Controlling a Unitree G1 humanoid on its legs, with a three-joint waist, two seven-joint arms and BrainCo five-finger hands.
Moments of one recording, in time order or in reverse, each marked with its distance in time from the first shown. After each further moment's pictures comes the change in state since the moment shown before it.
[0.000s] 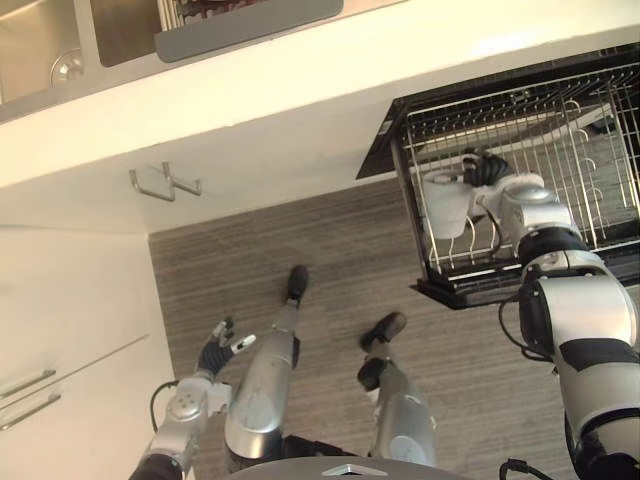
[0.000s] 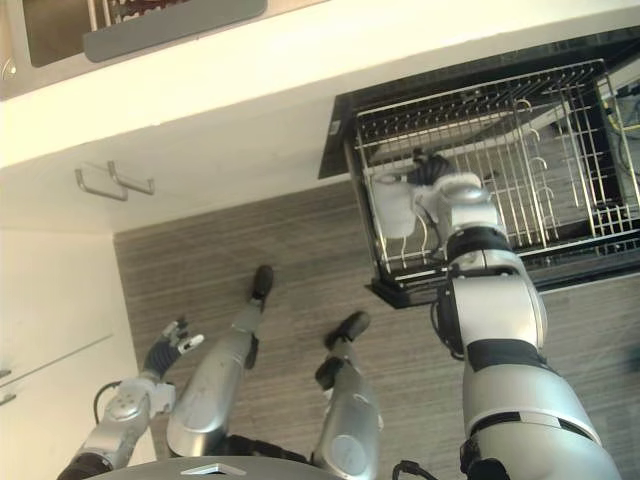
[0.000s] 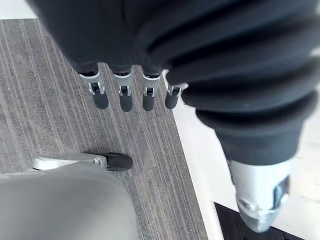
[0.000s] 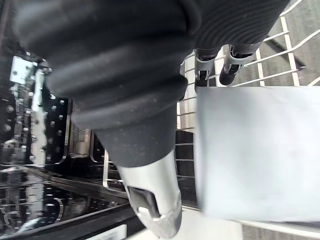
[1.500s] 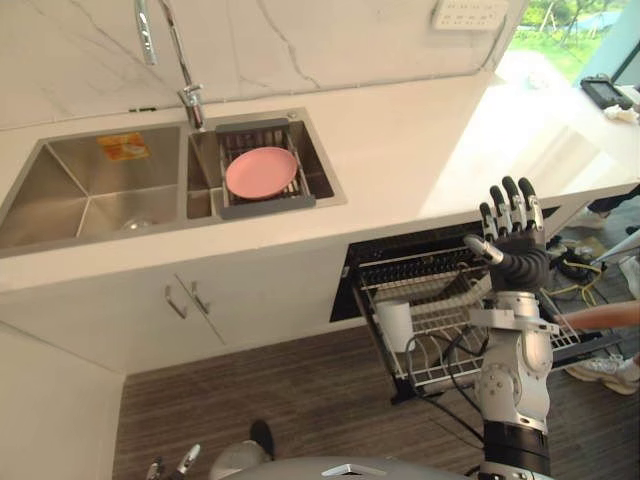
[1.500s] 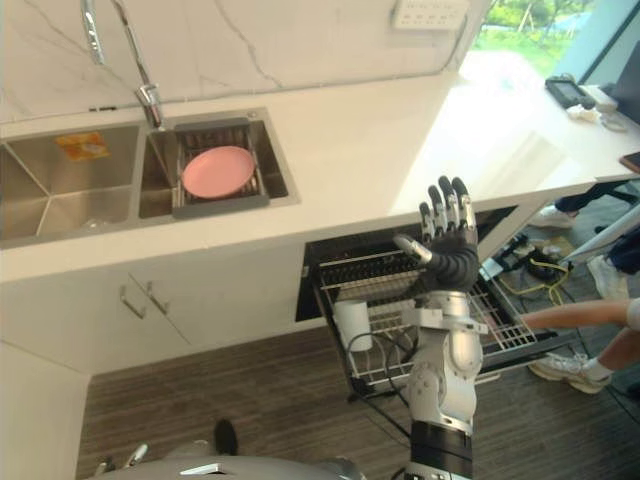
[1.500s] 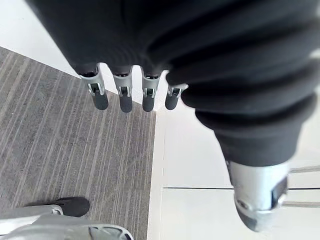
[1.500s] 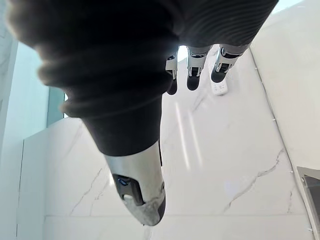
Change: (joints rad) left arm 0.318 -0.197 0.436 0.261 0.205 -0.072 0.159; right arm 1.149 0.475 -0.430 -1.313 0.391 -0.408 0.089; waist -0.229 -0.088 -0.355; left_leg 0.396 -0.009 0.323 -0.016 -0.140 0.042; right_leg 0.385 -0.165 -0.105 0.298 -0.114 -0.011
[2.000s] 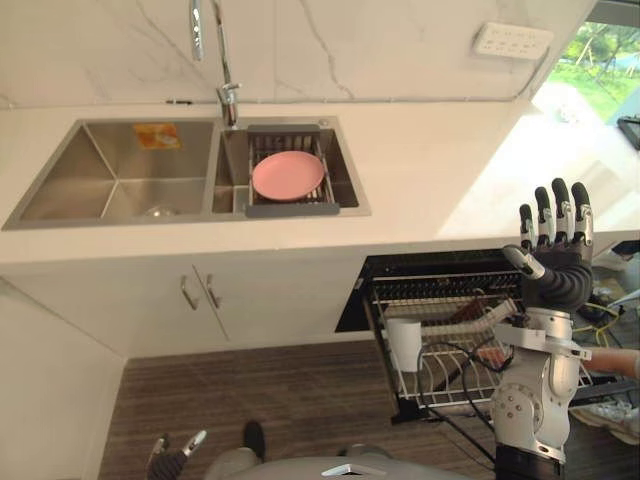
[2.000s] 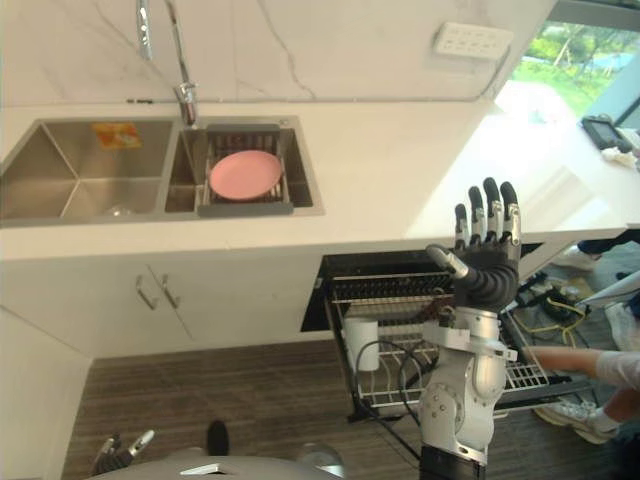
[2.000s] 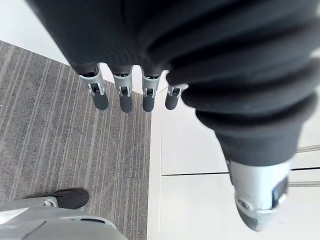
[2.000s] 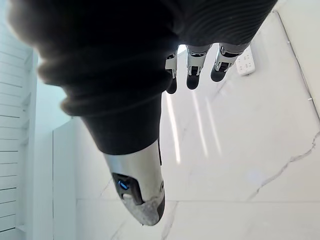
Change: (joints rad) left arm -0.065 0.069 -0.053 0.073 0.011 0.003 -0.015; right arm 0.048 0.012 -0.019 -0.128 0.077 -0.038 0.004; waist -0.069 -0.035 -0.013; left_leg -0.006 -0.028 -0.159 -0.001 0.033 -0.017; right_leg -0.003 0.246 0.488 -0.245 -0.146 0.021
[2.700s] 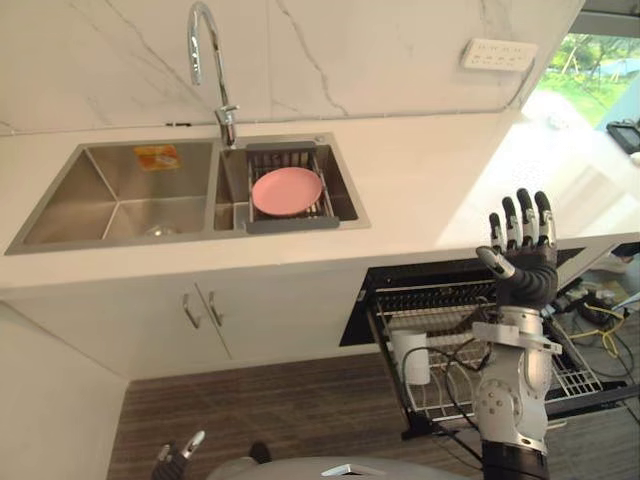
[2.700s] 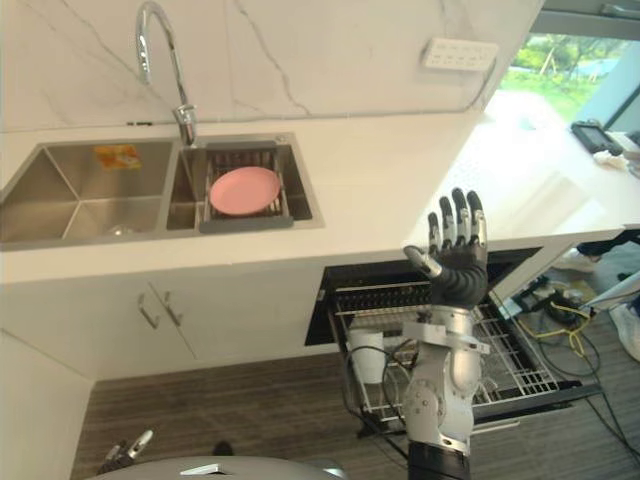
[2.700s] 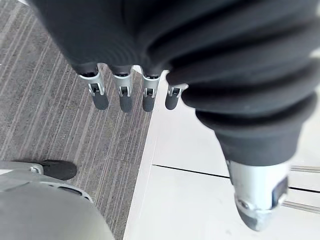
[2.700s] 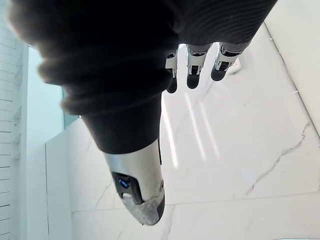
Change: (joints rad) left arm -0.023 0.009 0.008 0.041 -0.196 0.039 -0.154; right arm -0.012 0.018 0.098 0.068 -0.021 -0.016 -0.062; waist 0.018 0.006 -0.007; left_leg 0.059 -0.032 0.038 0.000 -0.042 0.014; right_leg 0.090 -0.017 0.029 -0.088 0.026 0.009
